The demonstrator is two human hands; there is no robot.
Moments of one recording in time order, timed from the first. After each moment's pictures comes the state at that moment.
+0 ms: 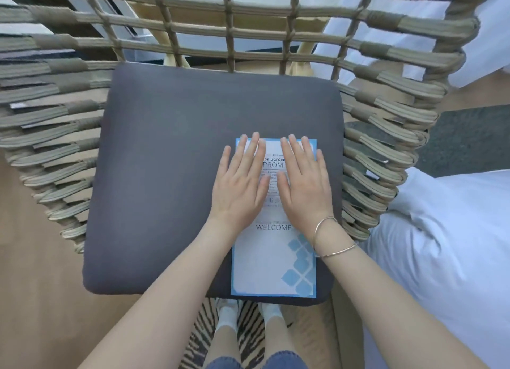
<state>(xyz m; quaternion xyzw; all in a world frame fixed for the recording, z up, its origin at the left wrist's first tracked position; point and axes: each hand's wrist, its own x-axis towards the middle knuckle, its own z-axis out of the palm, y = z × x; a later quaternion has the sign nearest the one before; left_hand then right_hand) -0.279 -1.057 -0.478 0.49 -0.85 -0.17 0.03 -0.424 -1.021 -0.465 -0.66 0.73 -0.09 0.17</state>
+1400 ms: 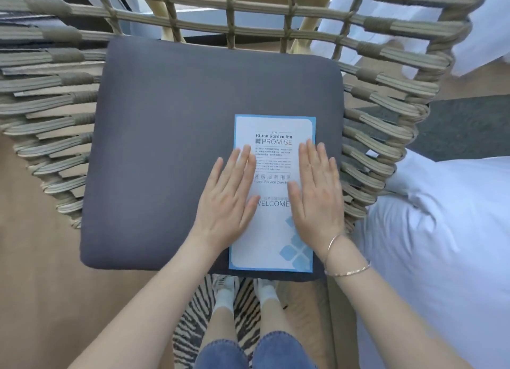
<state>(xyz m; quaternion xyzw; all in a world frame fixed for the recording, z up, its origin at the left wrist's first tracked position) -0.239 -0.994 -0.479 0.44 -0.88 -0.14 0.07 -0.427 -0.955 -0.457 -0.65 0.74 -0.11 0.14</state>
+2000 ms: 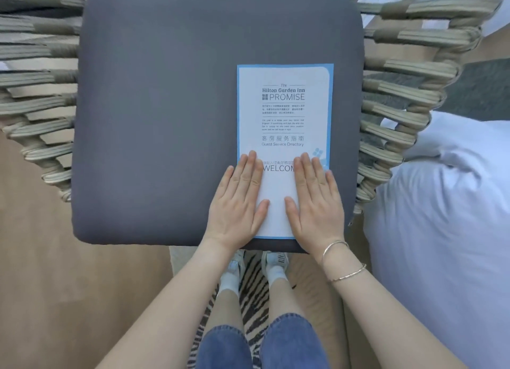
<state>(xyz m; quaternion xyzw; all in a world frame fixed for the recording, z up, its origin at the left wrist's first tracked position) -0.228 -0.922 -0.533 0.46 -0.87 -0.16 0.03 -0.402 -0.873 -0.523 -0.68 0.72 -0.05 0.12</state>
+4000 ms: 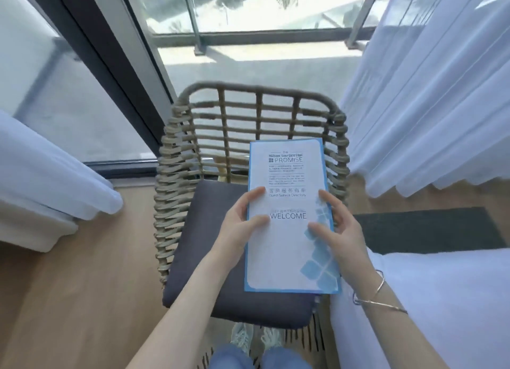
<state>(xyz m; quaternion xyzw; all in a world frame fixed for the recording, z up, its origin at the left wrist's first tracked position) -0.239 -1.031 -0.106 0.47 -0.41 -0.69 0.38 -0.446 -0.968 -0.094 -0.35 0.61 -0.52 0.49</state>
